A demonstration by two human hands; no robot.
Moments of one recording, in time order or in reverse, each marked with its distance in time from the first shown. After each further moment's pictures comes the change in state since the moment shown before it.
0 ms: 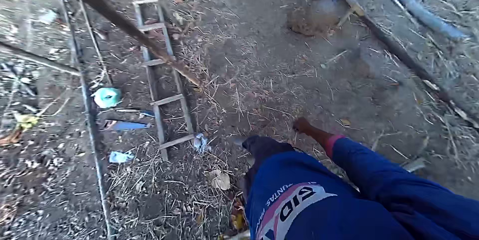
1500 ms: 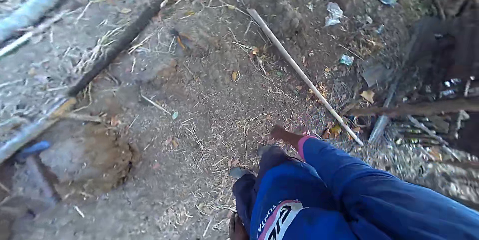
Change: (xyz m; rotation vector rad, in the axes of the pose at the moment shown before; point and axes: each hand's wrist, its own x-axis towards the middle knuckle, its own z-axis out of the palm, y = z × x) left_hand 0.141 0.607 -0.016 0.972 -0.592 0.778; right_hand 0.038 0.017 -0.036 1.503 0.410 0.572
